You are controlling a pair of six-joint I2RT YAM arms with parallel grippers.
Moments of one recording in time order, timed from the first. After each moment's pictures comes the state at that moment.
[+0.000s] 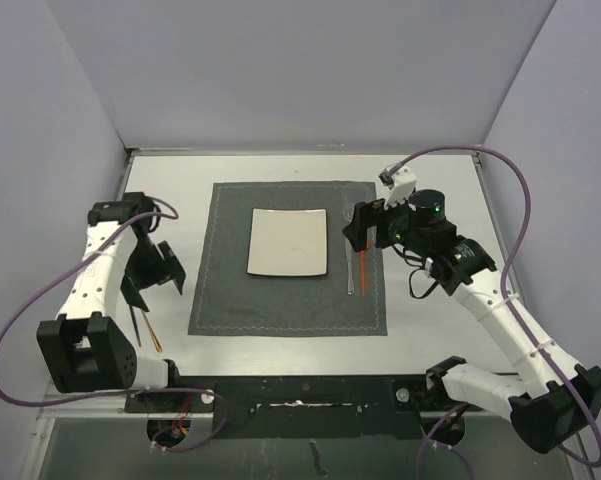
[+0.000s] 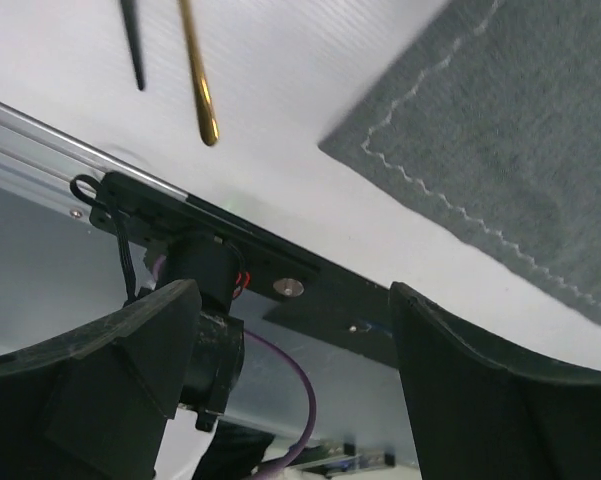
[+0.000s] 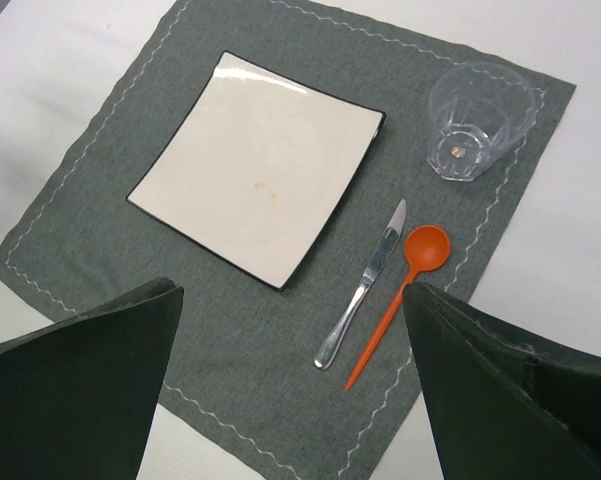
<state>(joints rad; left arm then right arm) 0.12 1.36 1.23 -1.45 -0.10 -0.52 0.45 1.09 1.06 -0.42 -0.14 0.15</state>
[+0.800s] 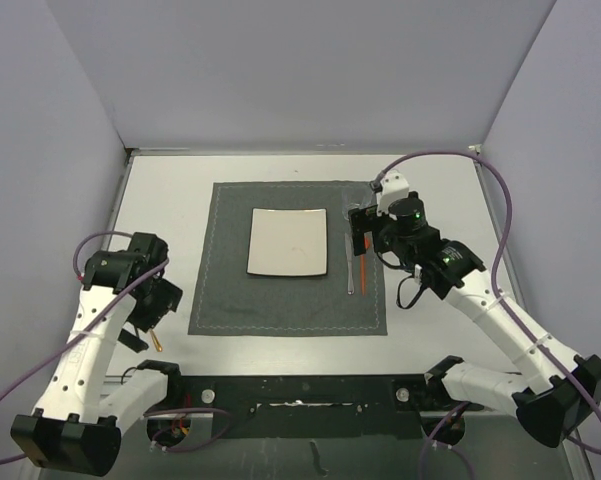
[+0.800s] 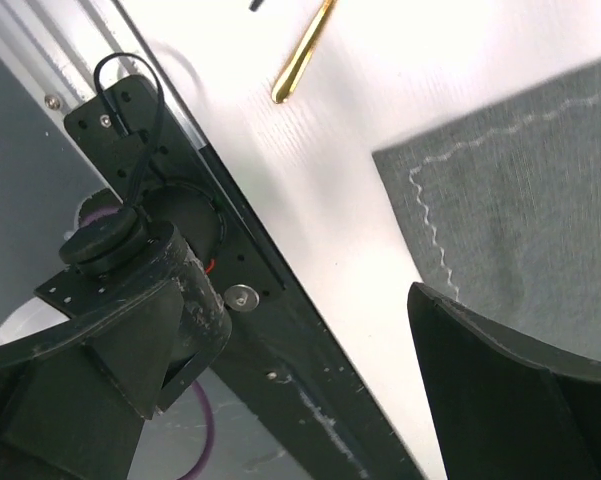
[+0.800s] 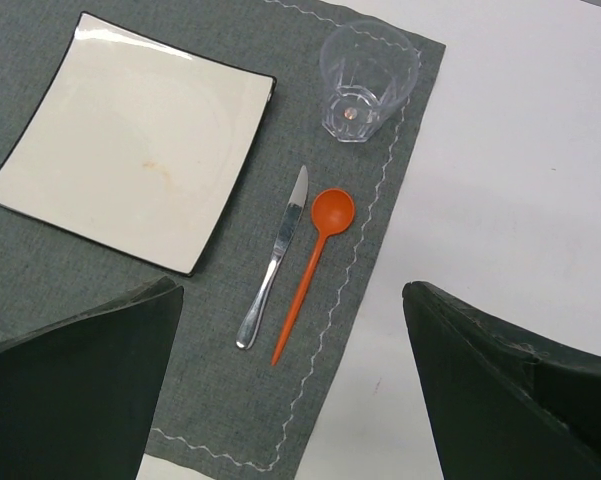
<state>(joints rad) -0.16 0.98 1.07 -1.61 -0.31 -1.20 0.59 1.09 1.06 -0.50 0.25 0.10</state>
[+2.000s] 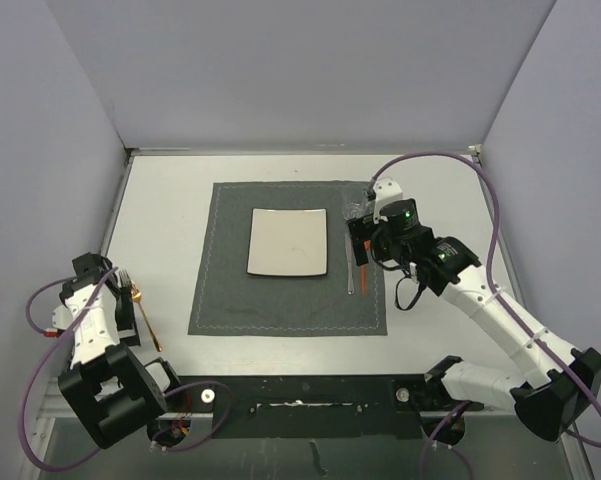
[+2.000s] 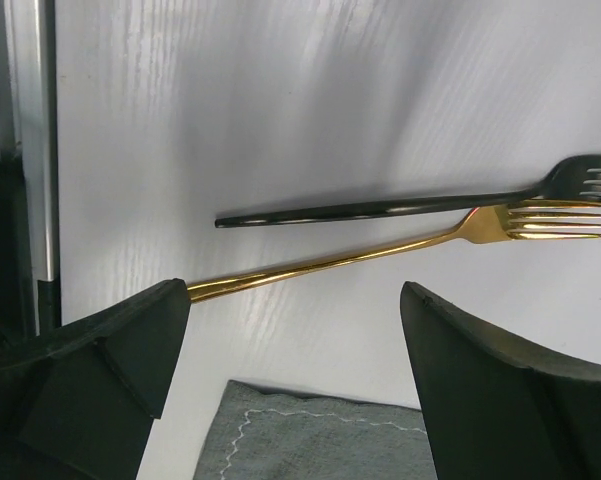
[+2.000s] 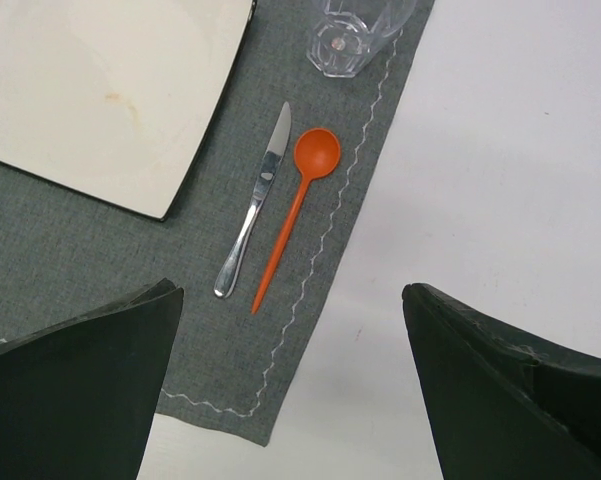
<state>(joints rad) 0.52 1.12 0.72 -1.04 -0.30 -1.35 0.62 1.12 1.08 -0.63 0.30 0.09</state>
